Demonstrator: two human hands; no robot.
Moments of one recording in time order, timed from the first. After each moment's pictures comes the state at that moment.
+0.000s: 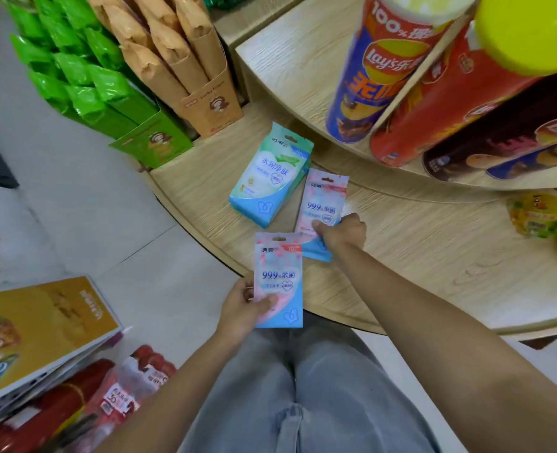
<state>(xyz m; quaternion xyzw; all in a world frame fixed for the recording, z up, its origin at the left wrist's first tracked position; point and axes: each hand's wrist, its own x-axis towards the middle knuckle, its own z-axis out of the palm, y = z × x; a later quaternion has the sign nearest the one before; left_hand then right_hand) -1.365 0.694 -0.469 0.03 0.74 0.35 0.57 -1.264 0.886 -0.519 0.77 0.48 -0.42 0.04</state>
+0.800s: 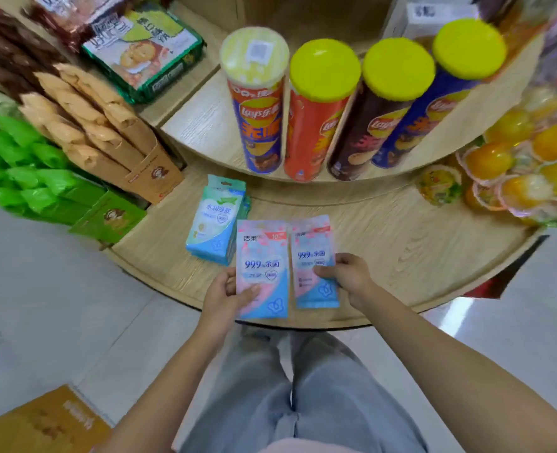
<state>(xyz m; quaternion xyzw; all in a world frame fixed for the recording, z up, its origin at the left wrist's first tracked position) -1.370 0.750 -0.423 0.18 0.68 0.39 0.59 -1.160 0.842 -0.457 0.71 0.22 -0.64 -0.19</state>
